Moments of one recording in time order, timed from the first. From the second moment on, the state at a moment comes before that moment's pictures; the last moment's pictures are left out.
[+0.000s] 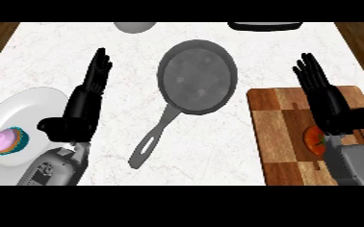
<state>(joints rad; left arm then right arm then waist) -0.24 0.34 -0.34 -1.62 0.18 0.42 0.00 -0.22 -0.42 0.09 -1.34 -0.38 -0.02 -0.20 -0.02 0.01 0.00</state>
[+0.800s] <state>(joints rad) 0.00 0.51 -0.31 -1.52 0.15 0.40 0.10 0.18 -0.31 -0.29 -1.39 -0.28 -0.82 -0.13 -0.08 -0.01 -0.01</state>
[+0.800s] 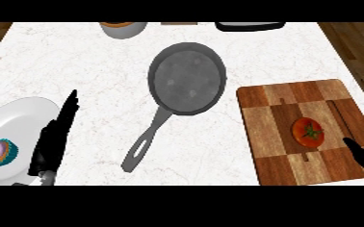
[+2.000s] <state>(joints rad) 0.00 0.51 -0.32 -1.55 0.13 0.31 0.09 0.50 -0.92 -0.07 -2.16 0.03 -0.66 1.06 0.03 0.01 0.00</state>
